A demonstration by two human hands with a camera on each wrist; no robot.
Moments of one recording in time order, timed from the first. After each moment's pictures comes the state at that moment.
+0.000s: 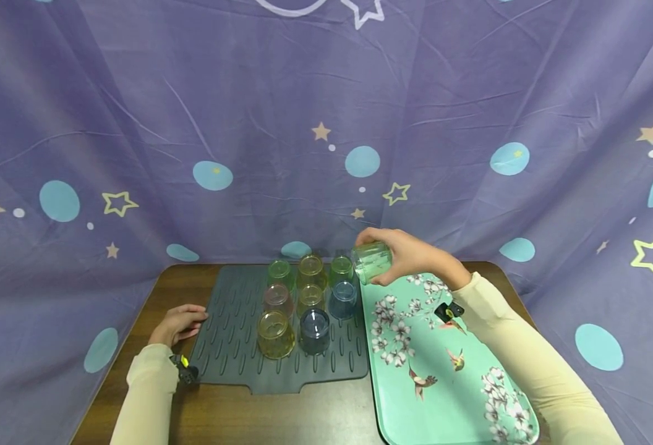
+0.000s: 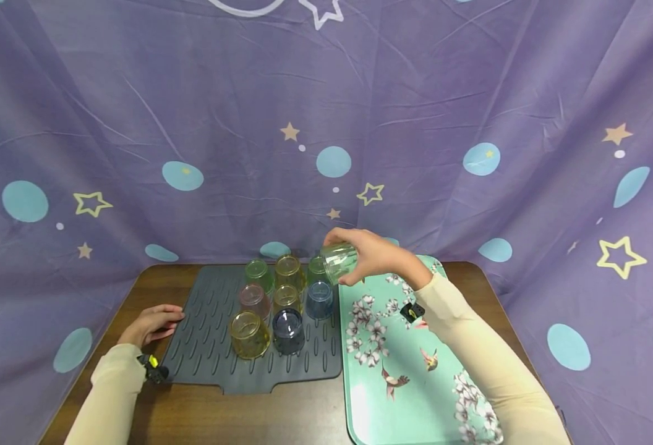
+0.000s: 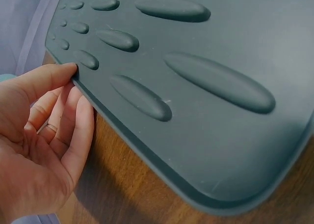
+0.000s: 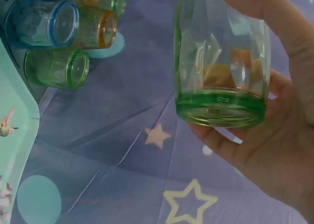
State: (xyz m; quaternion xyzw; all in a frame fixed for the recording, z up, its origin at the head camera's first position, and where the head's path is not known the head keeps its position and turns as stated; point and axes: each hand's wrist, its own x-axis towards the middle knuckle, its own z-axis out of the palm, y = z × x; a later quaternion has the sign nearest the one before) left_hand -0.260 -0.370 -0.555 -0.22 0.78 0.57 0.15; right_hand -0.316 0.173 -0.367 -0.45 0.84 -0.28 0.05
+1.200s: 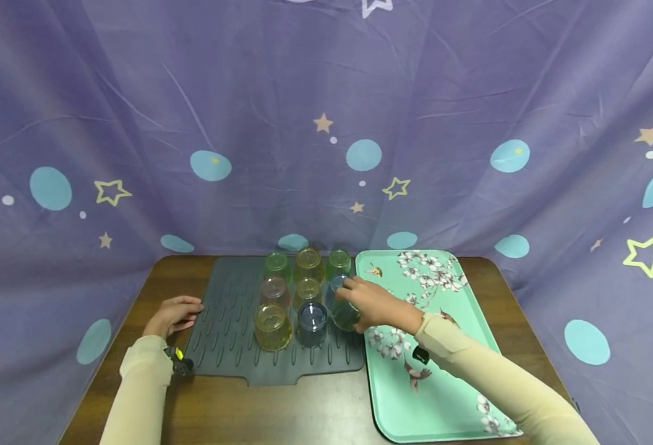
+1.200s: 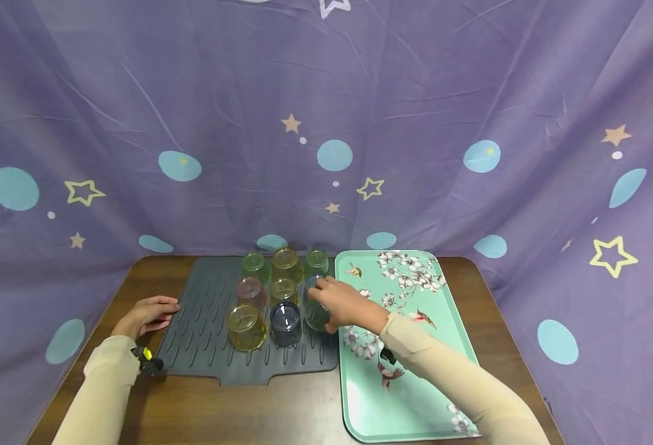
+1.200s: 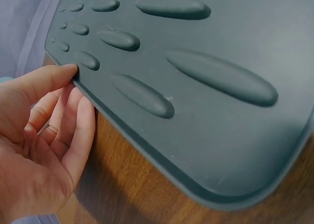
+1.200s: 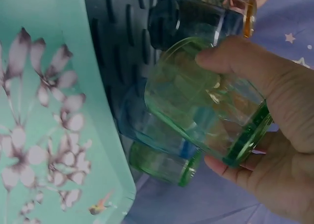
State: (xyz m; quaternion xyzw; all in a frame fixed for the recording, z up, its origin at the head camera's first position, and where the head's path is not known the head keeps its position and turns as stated) left_hand -0.263 -0.377 -0.557 -0.21 0.78 0.57 0.17; right_hand -0.271 0.112 -0.472 -0.42 0.91 -0.03 0.06
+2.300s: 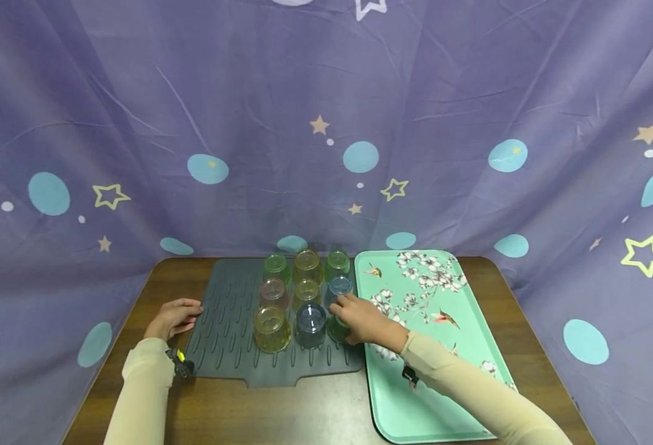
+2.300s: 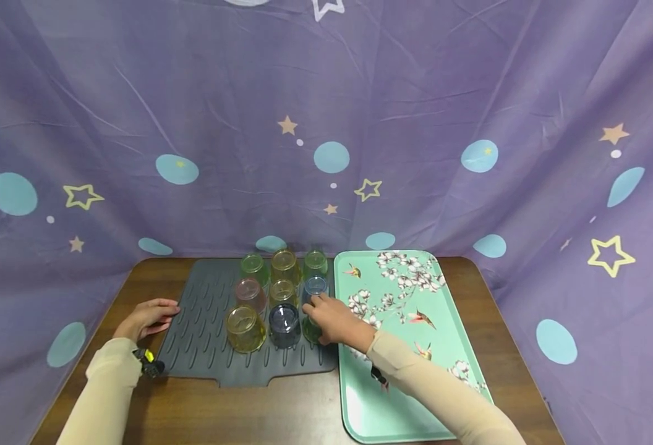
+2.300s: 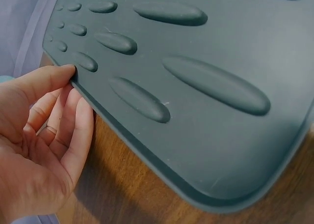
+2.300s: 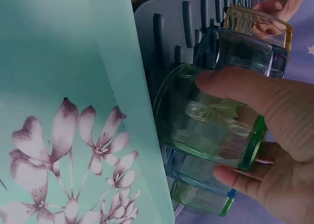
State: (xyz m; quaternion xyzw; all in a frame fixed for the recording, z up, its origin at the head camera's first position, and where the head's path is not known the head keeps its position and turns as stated) left_hand -0.262 -0.372 -0.555 -0.22 0.77 0.58 0.16; right_hand -0.259 0.100 -0.522 -0.41 0.91 0.01 0.00
